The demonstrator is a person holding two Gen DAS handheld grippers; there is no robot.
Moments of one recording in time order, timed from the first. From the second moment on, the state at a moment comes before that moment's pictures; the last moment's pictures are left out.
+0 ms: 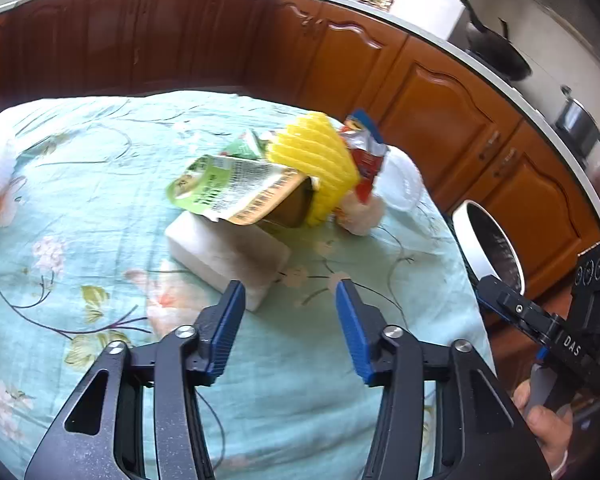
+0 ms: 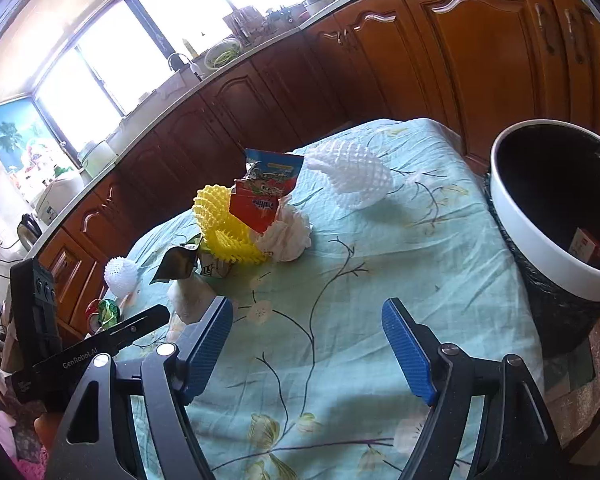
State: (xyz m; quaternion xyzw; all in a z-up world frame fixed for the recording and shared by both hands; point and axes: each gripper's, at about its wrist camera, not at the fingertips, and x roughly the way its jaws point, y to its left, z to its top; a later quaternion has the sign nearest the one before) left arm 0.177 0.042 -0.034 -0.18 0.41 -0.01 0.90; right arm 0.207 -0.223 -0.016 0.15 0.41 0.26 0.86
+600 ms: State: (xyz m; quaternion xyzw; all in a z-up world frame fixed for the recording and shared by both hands) left arm 0.219 0.068 -0.075 -0.23 0.45 0.01 0.86; right arm 0.307 -0.155 -0.063 0.14 0.47 0.29 0.82
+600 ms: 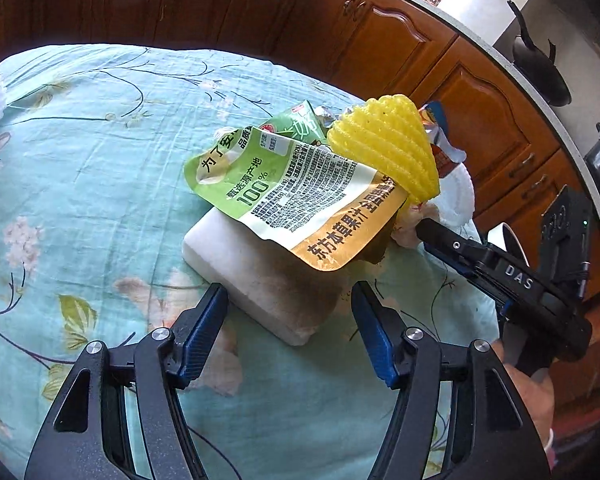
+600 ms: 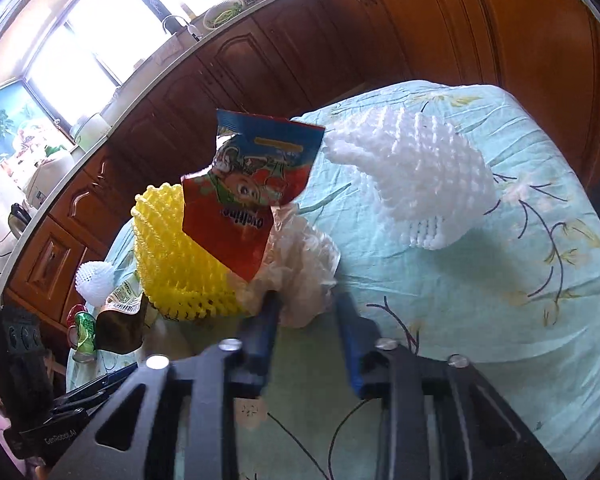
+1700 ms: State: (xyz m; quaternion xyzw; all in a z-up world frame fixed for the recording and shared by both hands) left arm 0.162 -0.021 -0.019 -0.12 0.40 -0.12 0.90; right arm 0.182 -0.269 -0.011 0.17 0.40 0.24 0.87
